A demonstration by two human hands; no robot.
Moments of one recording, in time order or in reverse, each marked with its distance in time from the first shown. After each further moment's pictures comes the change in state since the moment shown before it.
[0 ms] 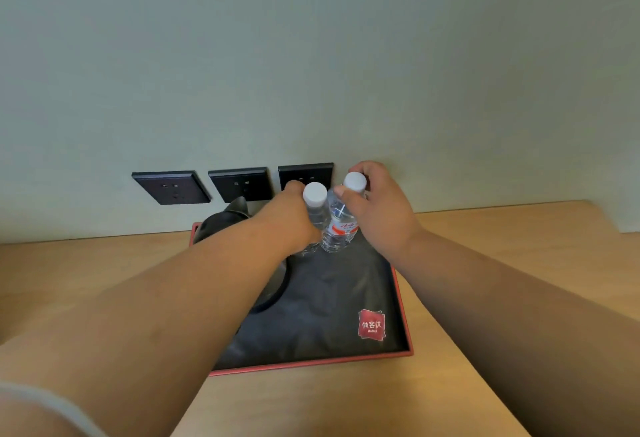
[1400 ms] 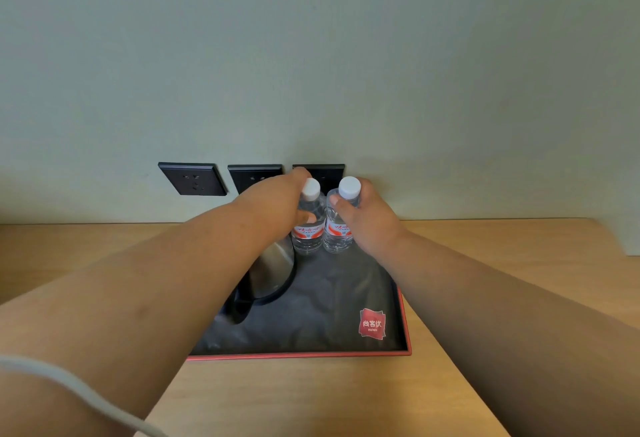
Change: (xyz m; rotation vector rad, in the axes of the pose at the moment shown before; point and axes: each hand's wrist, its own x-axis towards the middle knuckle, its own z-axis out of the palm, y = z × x) left_hand -0.016 -0.012 -0.035 0.284 0.110 0.157; right_hand -0.008 -0.007 0.020 0.077 -0.166 0.152
